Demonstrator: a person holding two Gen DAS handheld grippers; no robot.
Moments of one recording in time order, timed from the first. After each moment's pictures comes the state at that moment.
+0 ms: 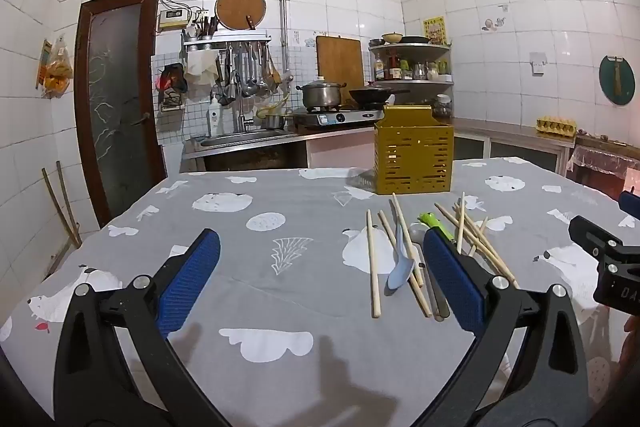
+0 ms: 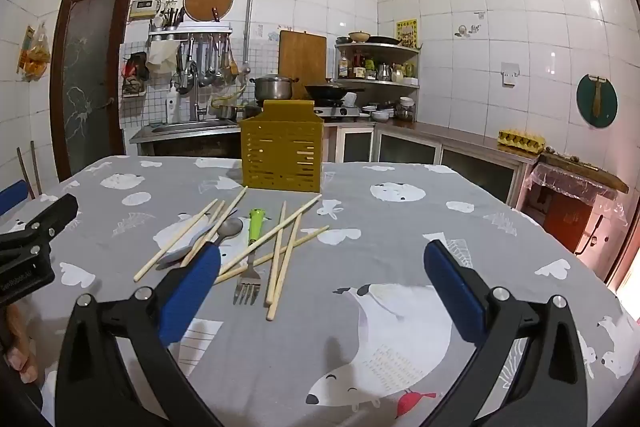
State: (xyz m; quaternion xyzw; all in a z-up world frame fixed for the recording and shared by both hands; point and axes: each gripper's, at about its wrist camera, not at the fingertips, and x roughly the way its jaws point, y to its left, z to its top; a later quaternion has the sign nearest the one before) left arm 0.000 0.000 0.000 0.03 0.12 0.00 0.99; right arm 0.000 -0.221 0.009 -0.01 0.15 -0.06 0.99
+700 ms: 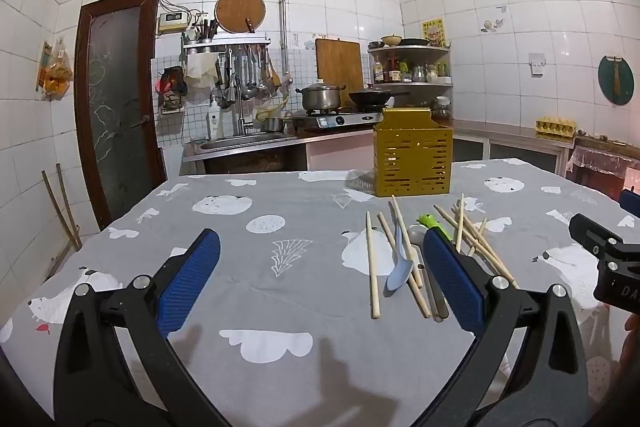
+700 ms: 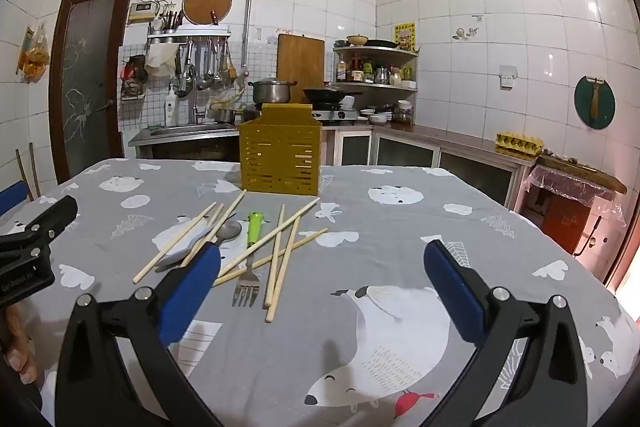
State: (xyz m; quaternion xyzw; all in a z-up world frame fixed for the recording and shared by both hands) left arm -0.002 0.001 0.005 0.03 0.12 0.00 0.99; right arm 0.000 -0.223 0.012 -0.01 0.14 -0.06 0.99
